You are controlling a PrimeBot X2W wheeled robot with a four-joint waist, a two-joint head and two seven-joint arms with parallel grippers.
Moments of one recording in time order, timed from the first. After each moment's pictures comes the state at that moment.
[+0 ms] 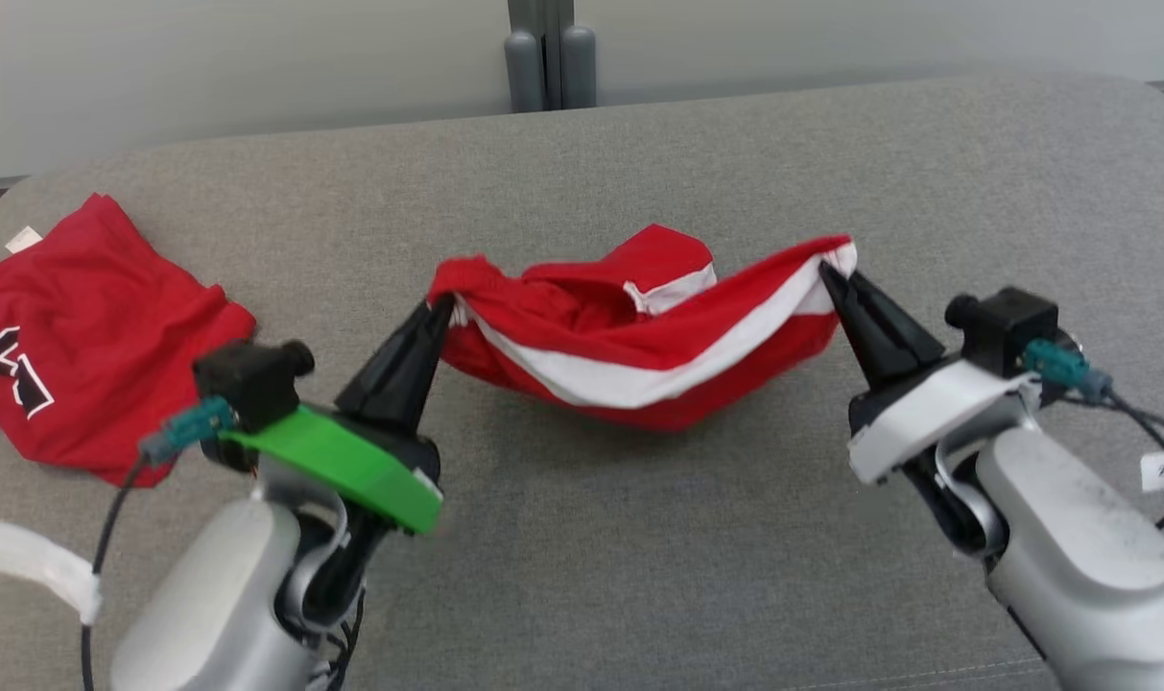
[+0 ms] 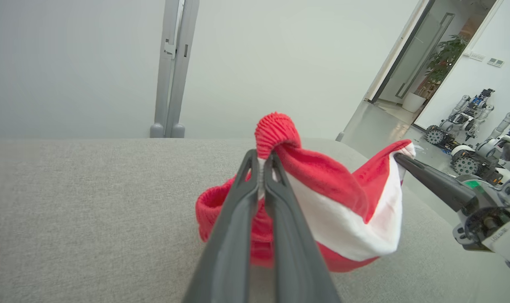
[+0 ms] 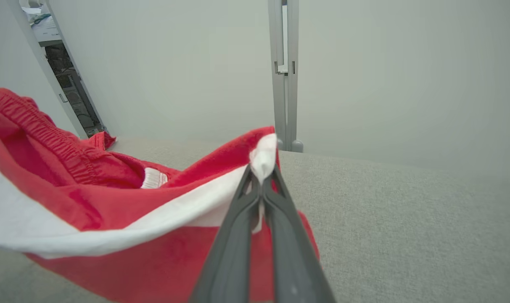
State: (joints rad) left arm -0.39 0.30 -0.53 0.18 -0.79 -0.13 -0.13; right arm -0.48 -0.34 0.48 0.38 0.53 0.13 -0.25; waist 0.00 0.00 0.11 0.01
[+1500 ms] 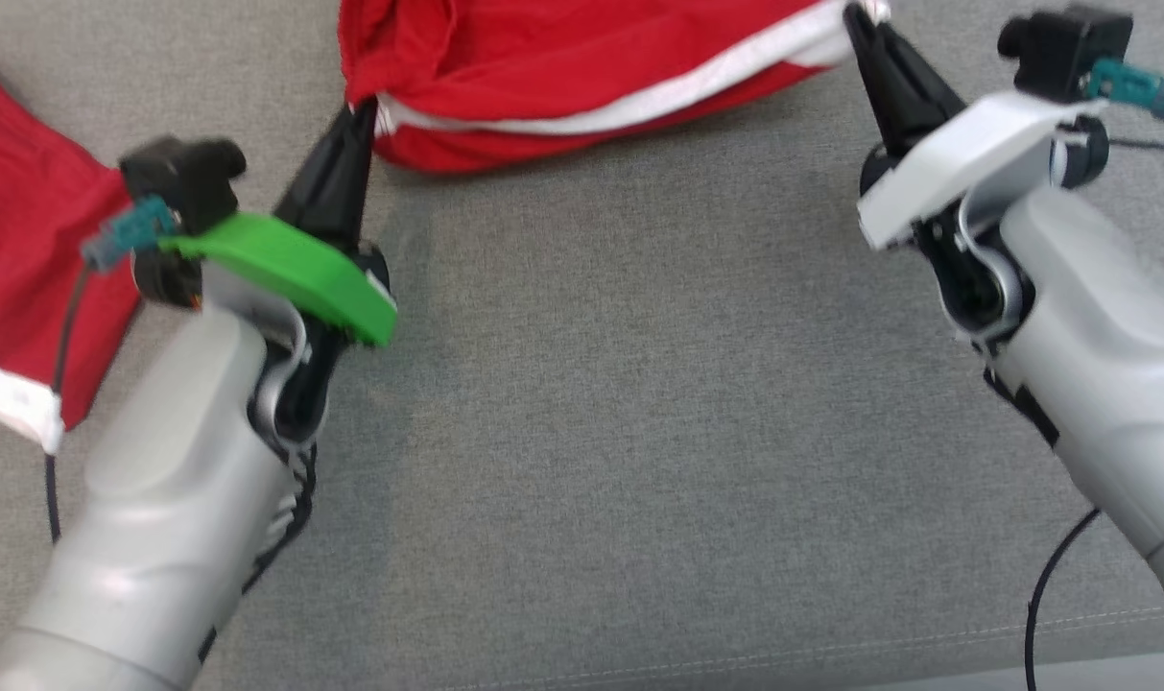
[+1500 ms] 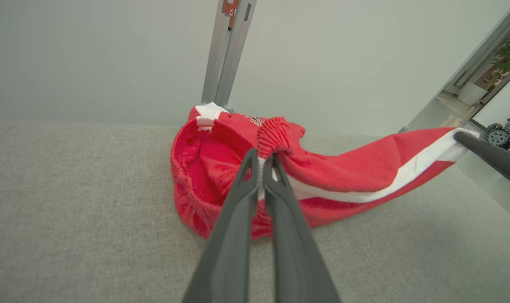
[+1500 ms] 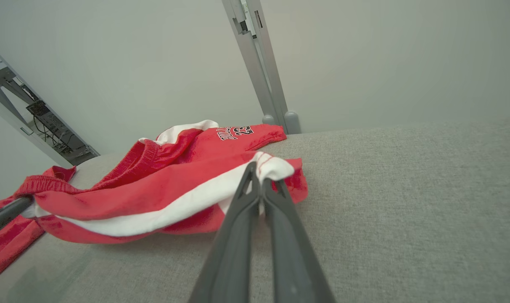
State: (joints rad) left arm -0.86 0.28 -0.65 0.62 -0.92 -0.13 -0.25; right arm -1.00 -0.36 0.72 0.68 0.96 0.13 -0.25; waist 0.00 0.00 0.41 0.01
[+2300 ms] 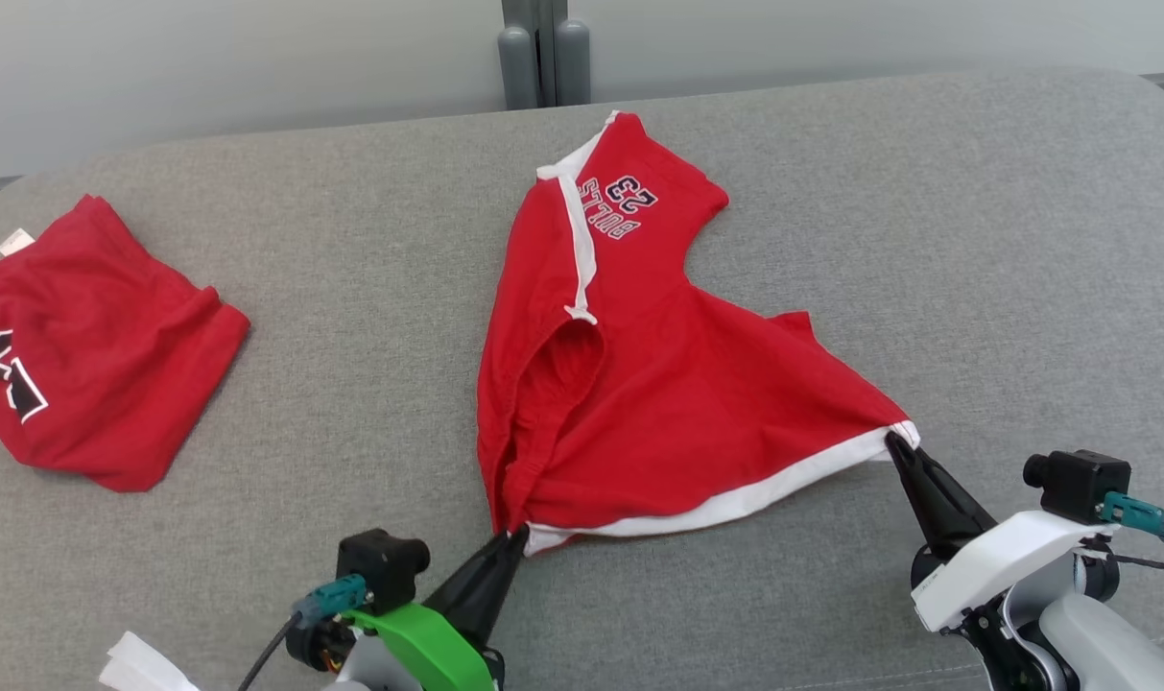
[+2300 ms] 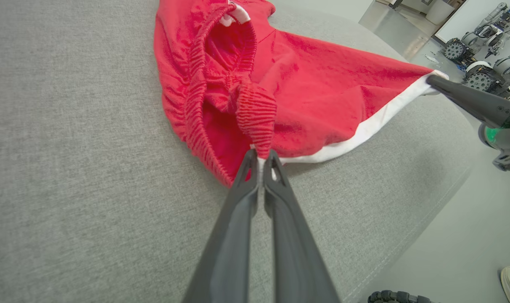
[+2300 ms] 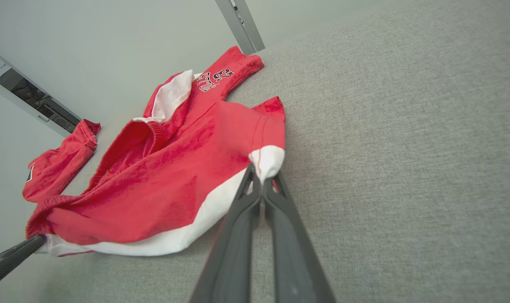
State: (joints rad) left arm -0.27 0.35 -0.86 0.31 -0.84 -0.03 -0.18; right arm -0.21 -0.43 0.51 0.35 0.93 0.13 -0.25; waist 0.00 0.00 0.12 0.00
